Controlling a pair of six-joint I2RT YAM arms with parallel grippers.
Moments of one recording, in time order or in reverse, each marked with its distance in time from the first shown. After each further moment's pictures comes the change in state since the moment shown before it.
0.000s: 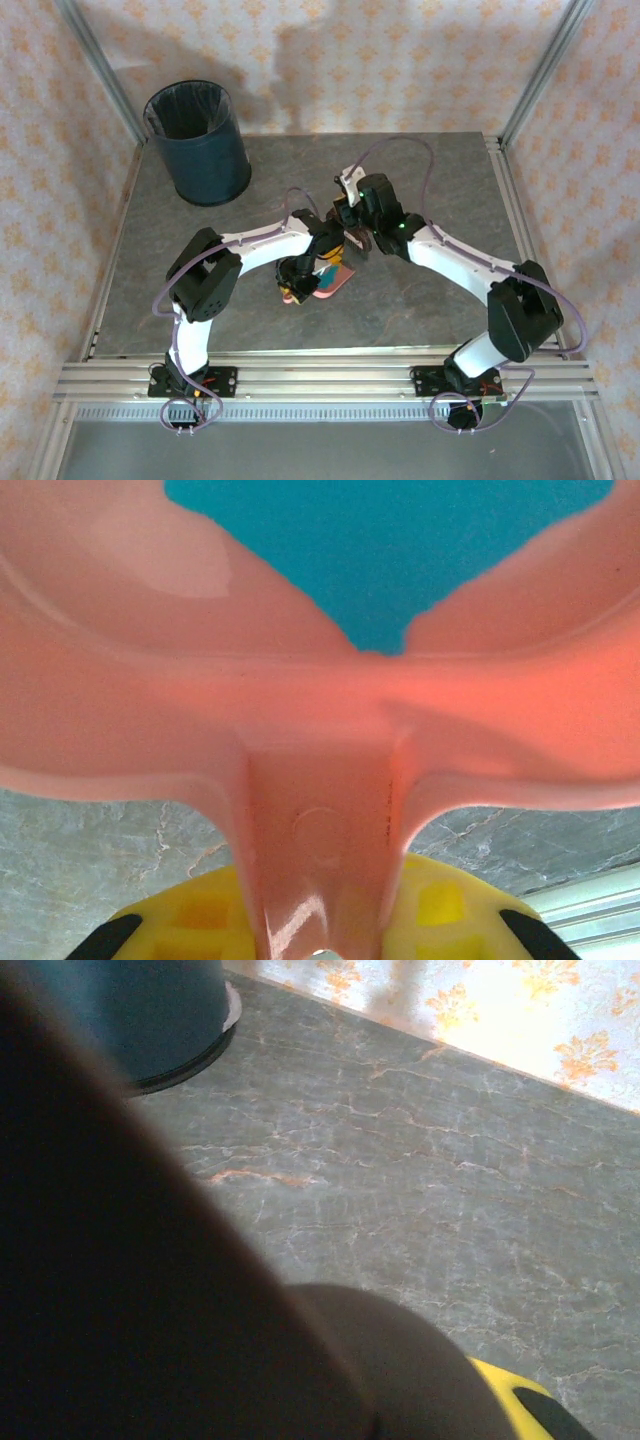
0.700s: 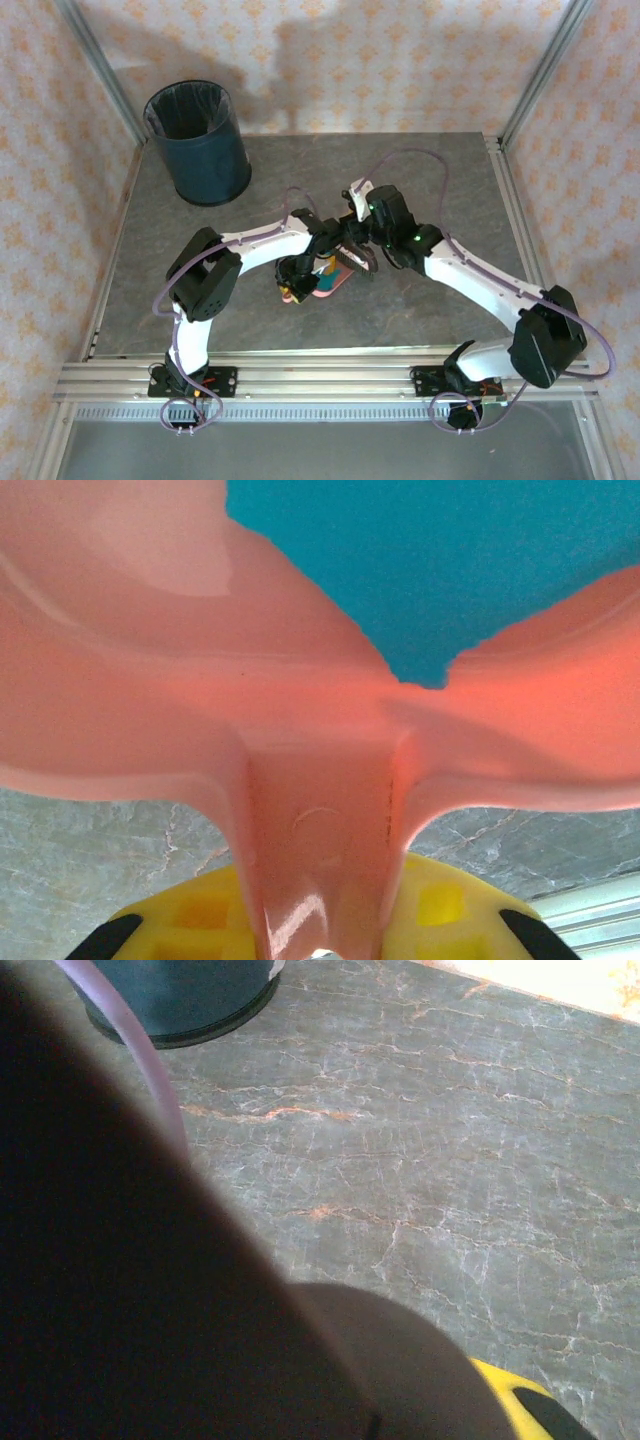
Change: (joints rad) left arm 0.006 0.002 0.000 0.003 -0.010 -0.001; right arm 0.024 -0.171 -0.073 -0.161 -0.053 0.077
